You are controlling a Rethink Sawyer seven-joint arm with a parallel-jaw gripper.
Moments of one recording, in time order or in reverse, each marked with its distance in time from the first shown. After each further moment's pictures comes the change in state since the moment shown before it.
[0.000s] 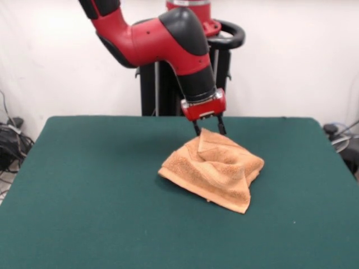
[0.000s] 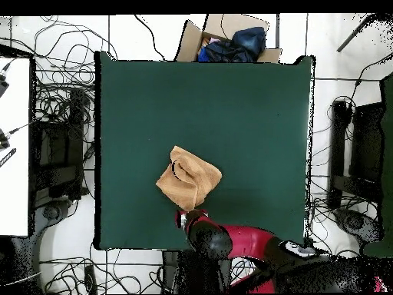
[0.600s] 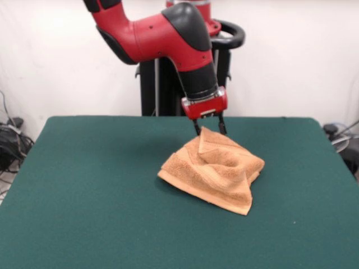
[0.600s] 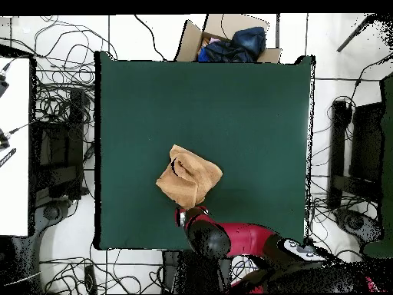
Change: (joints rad) arm 0.032 -0.053 0.001 0.001 -0.019 0.000 0.000
